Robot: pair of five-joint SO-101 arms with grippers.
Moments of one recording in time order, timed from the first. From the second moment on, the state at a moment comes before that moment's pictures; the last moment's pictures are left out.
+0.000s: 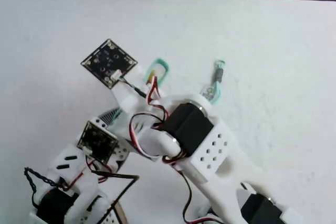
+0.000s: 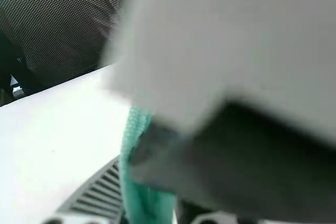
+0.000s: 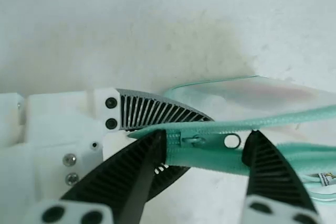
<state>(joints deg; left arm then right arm) 22.8 -104.8 72.8 60.1 -8.9 -55.3 -16.2 -8.8 97.8 2.0</state>
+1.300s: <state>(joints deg) 21.8 -104.9 72.7 59.9 -9.0 -48.9 -25.6 -10.9 96.5 14.8</state>
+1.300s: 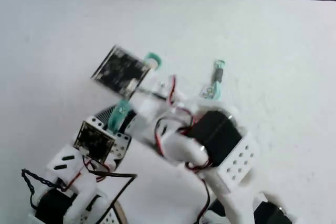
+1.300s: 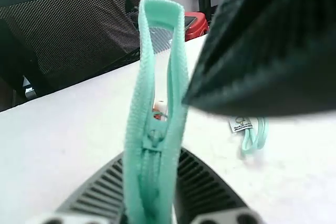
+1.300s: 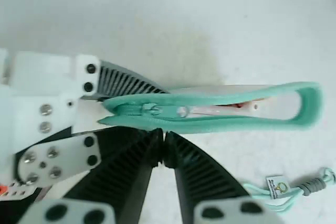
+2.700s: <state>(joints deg) 22.2 -104.7 77.3 55.1 -9.0 -39.8 -27.7 5.1 96.4 66.9</state>
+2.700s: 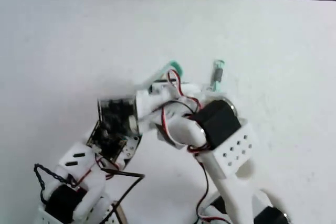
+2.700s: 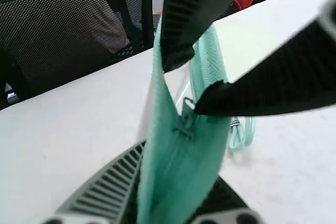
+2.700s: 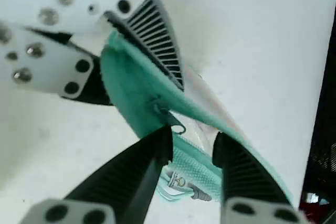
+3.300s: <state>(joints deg) 22.3 -104.3 78.2 55.3 -9.5 -41.8 -29.8 14.8 96.3 82.7</state>
